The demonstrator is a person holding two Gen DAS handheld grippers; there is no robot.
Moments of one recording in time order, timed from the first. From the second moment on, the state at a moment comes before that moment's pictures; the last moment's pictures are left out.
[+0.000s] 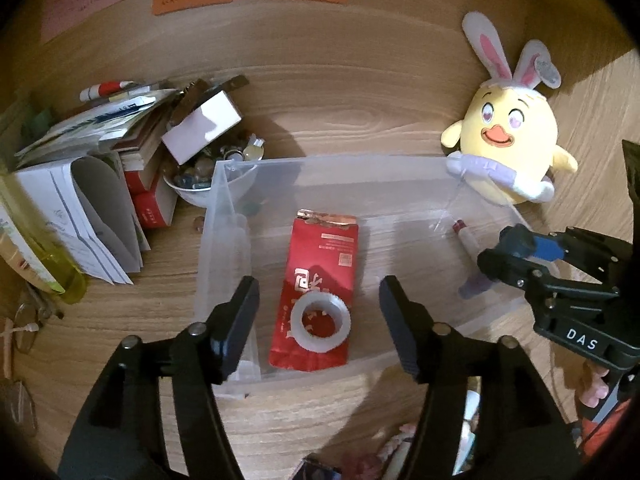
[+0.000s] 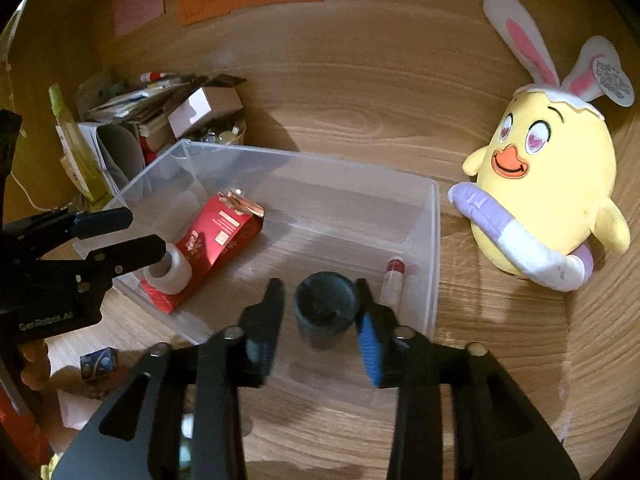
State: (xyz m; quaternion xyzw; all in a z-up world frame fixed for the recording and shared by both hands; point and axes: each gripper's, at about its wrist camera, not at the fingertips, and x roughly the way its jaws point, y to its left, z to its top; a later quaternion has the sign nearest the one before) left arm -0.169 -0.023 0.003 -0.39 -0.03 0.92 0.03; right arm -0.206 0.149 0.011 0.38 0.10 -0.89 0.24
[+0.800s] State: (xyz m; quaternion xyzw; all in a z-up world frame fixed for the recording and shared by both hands) left arm -0.095 -0.028 0.032 -0.35 -0.03 0.93 0.02; right arm -0.117 0.187 0.057 0.30 0.07 -0.91 0.28
